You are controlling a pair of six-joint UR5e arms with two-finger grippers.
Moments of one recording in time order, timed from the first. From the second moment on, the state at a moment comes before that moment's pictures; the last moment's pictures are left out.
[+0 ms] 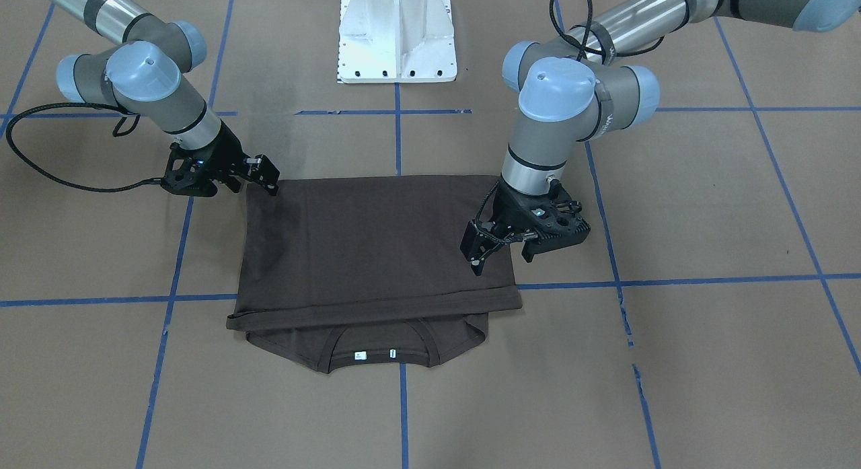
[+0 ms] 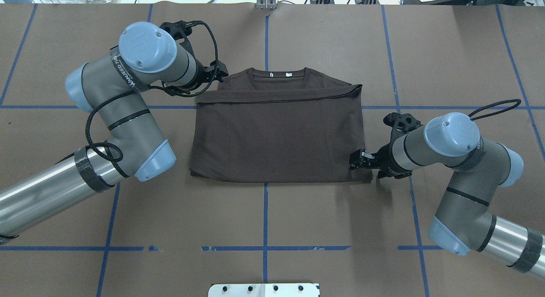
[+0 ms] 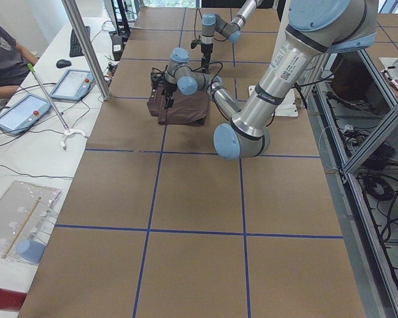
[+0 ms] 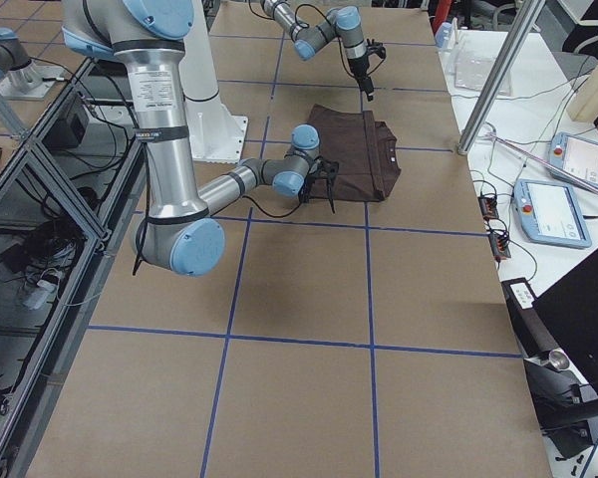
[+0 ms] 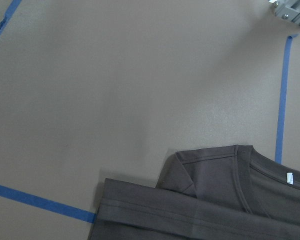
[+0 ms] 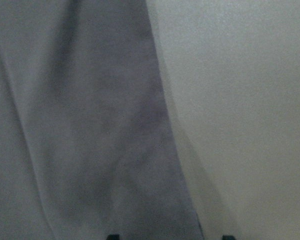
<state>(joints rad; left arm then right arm) -0.71 -2.25 -1.54 -1.86 -1.76 -1.43 0.58 -1.39 1.75 -1.00 2.00 1.47</state>
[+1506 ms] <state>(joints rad) -0.71 -2.23 -1.57 -1.86 -1.76 -1.43 0.22 -1.70 2.08 -1.00 2.02 1.49</state>
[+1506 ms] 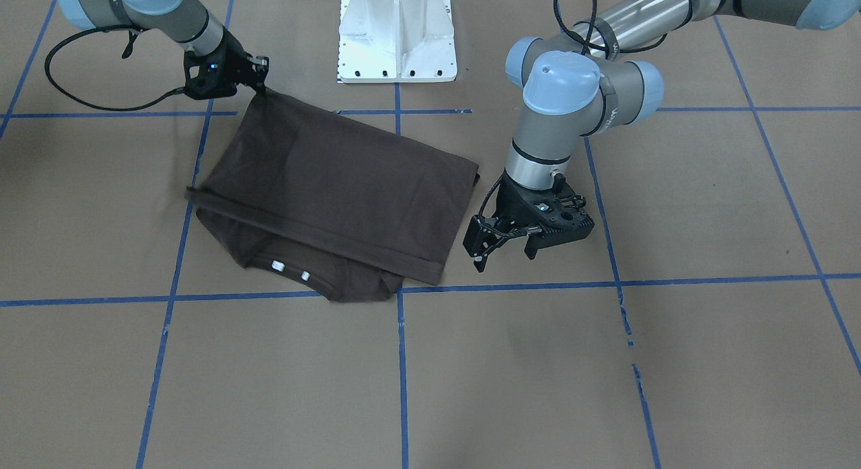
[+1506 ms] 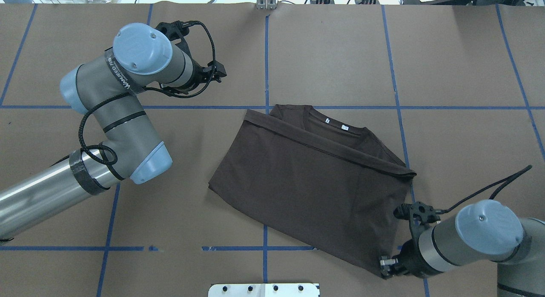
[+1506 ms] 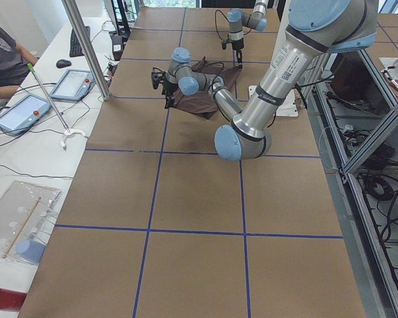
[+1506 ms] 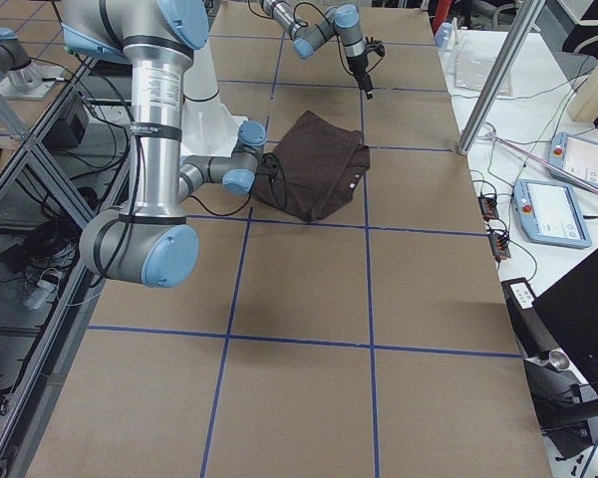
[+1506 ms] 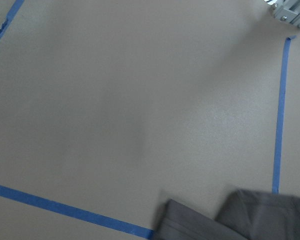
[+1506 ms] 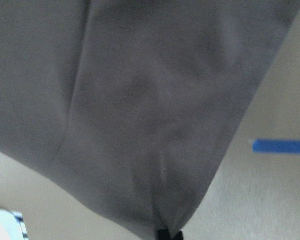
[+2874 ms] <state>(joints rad) -0.38 -2.08 -1.78 -1.77 -1.76 -1.78 0.56 -1.58 2.15 -1.00 2.02 1.59</state>
